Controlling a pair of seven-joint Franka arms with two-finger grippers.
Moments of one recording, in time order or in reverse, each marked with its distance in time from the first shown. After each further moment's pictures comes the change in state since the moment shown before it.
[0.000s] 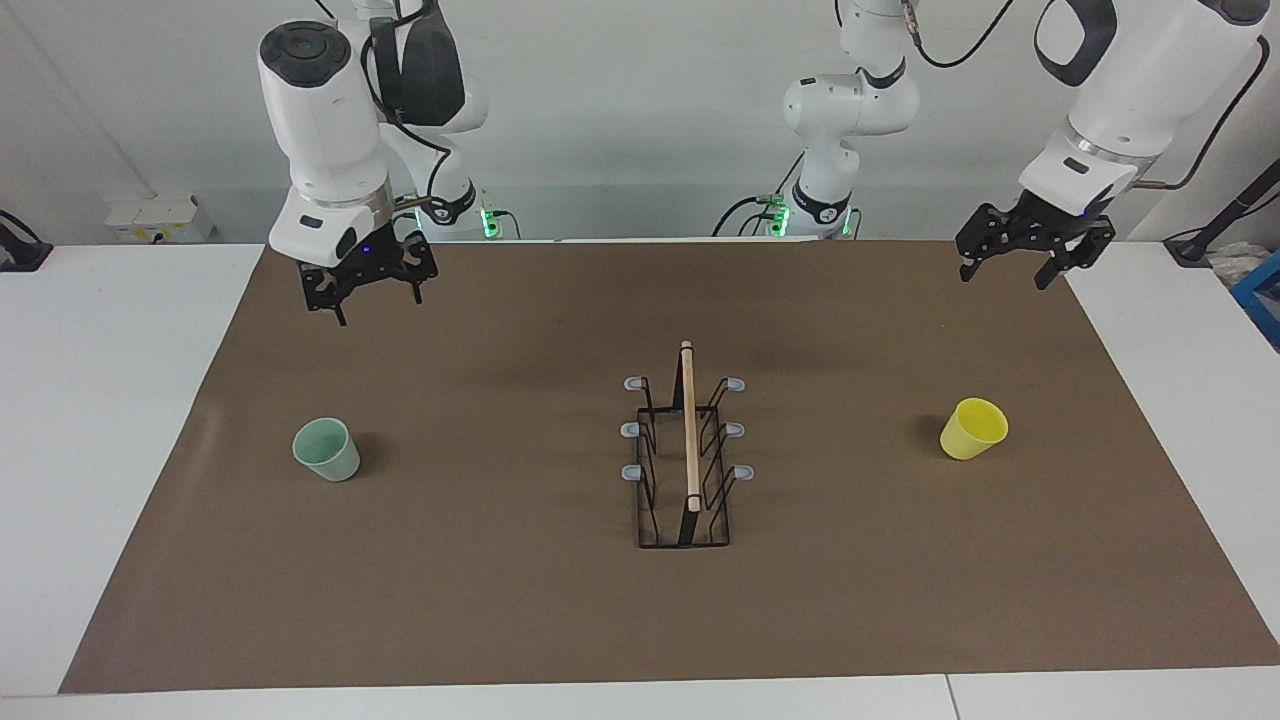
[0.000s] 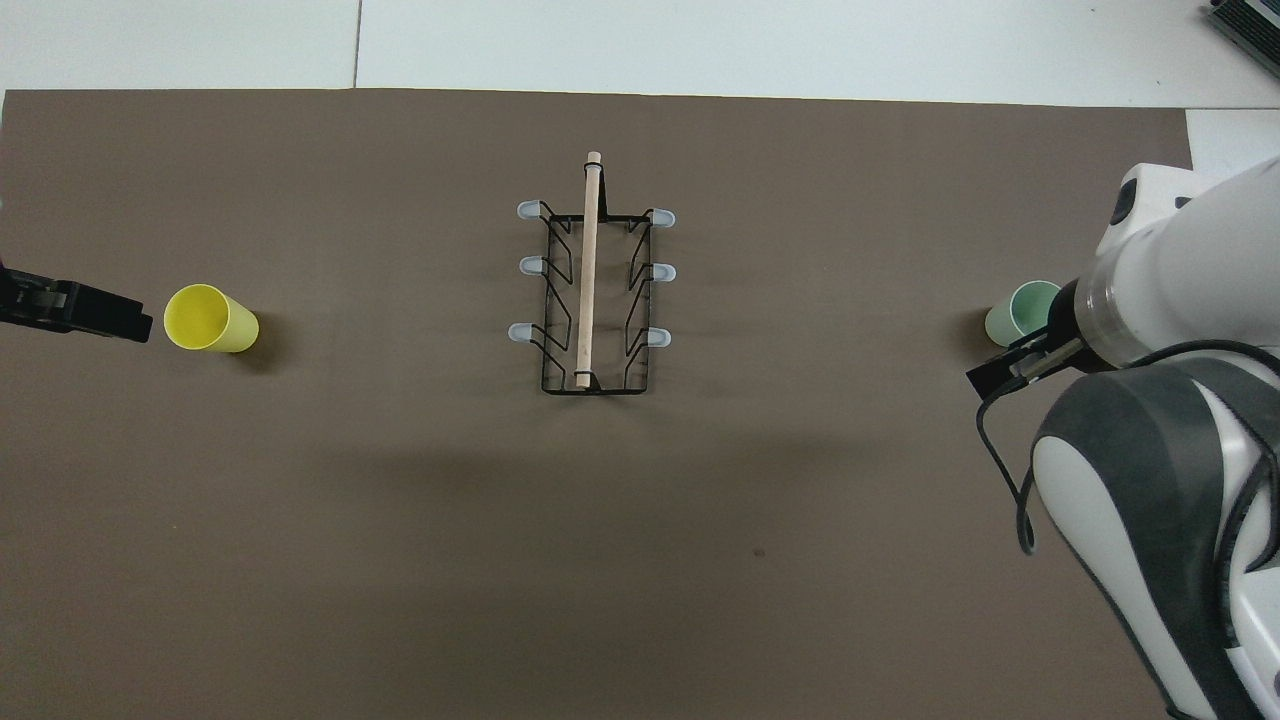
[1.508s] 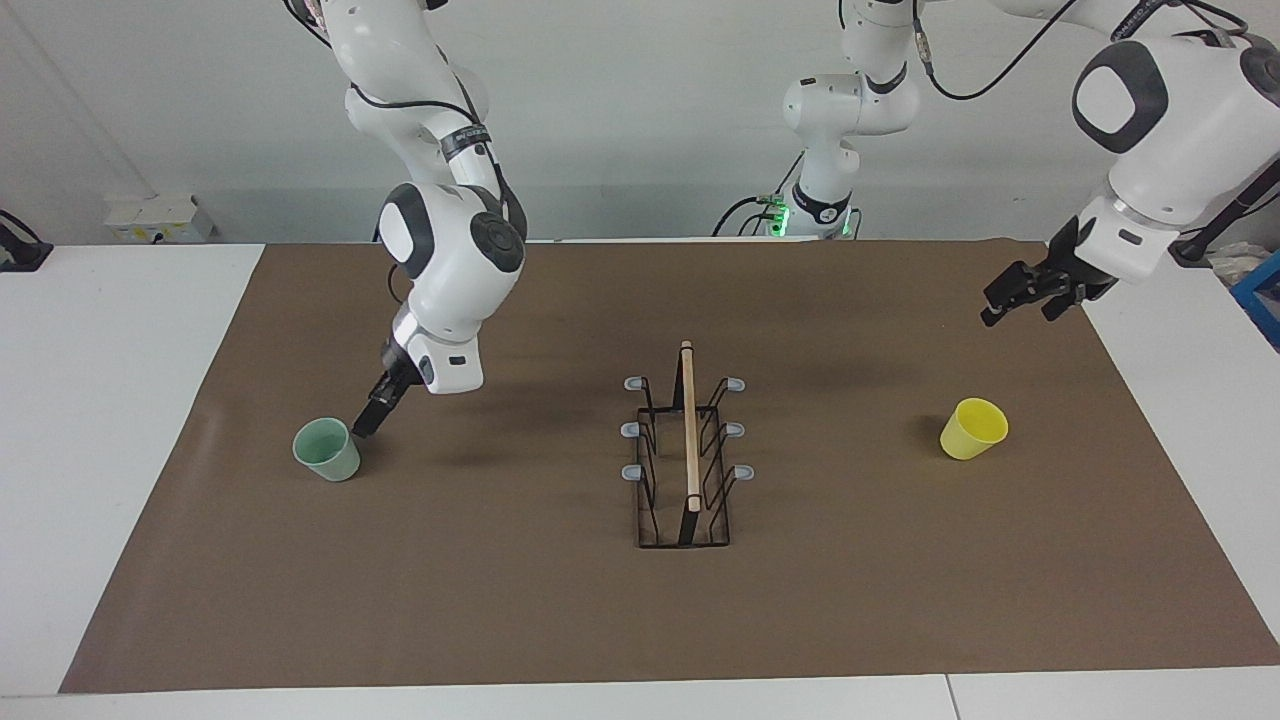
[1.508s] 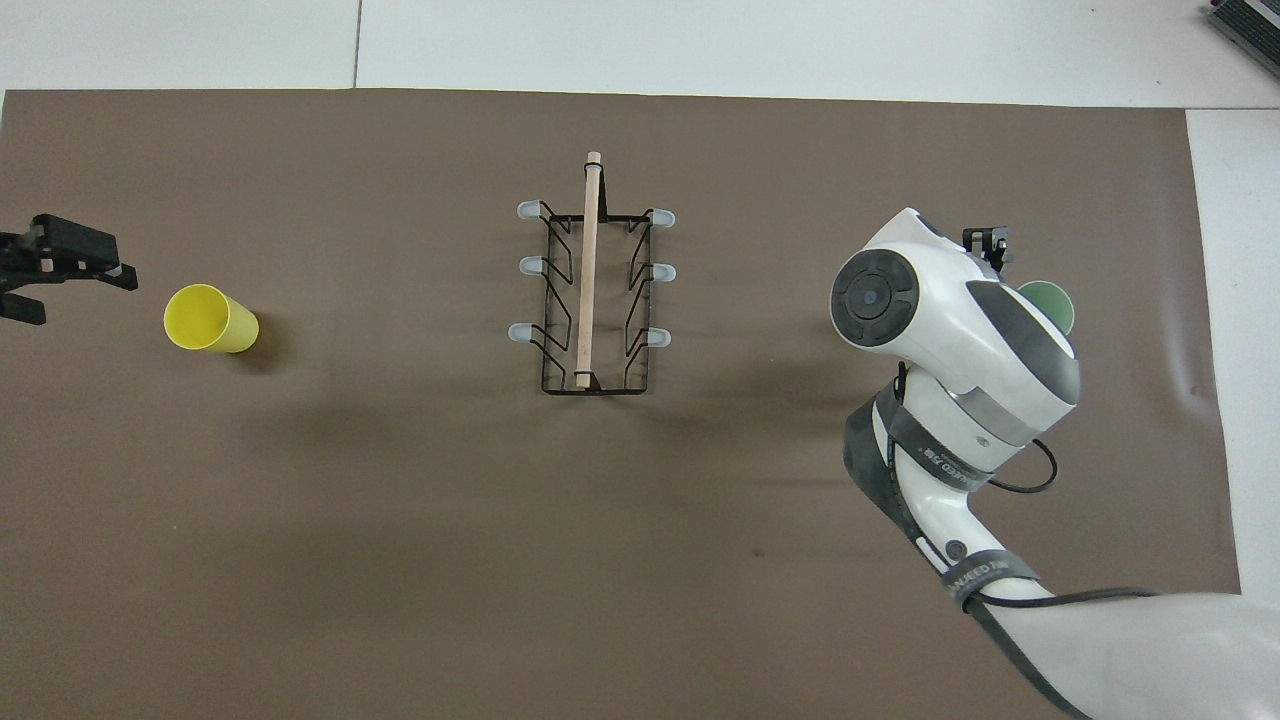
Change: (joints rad) left arm -0.004 0.178 0.189 0.030 -0.180 0.090 -0.344; right arm 0.117 0.292 0.006 -0.091 -0.739 0.170 -0.446
